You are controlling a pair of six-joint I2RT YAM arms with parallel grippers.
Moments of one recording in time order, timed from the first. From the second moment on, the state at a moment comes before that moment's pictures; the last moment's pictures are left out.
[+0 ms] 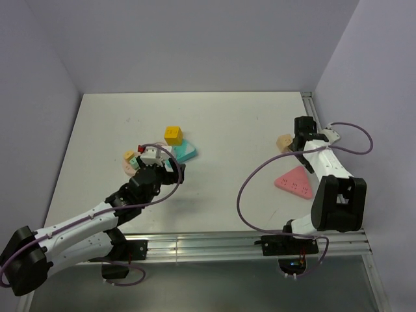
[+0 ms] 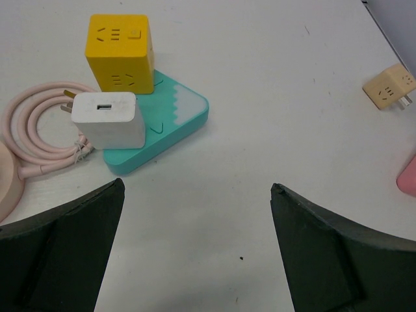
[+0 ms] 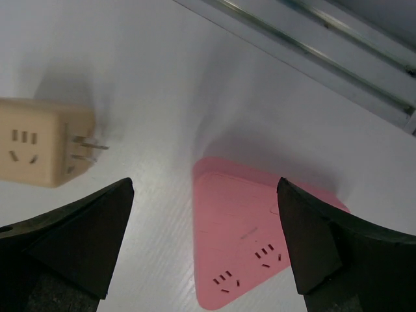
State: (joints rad) left arm -0.85 0.90 0.44 0.21 -0.47 -0.46; right arm -0.11 1.44 0.99 -0.67 0.58 0.85
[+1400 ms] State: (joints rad) left arm -0.84 0.94 0.38 0.33 -0.45 -0.42; right arm 0.18 1.39 1.01 -0.51 0.33 0.89
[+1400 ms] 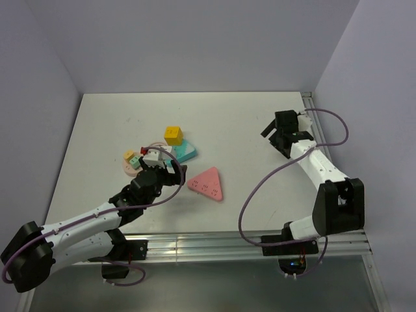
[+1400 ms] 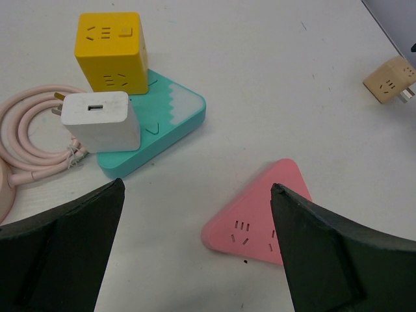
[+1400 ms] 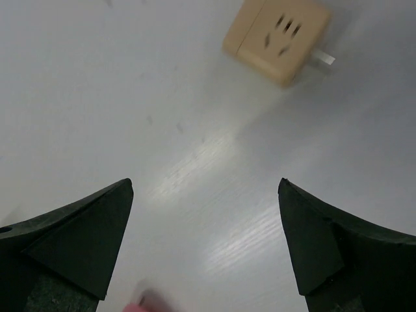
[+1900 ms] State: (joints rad) left arm -0.84 0.98 0.38 0.35 -0.43 -0.41; right arm 0.01 1.86 1.31 -0.51 0.46 0.71
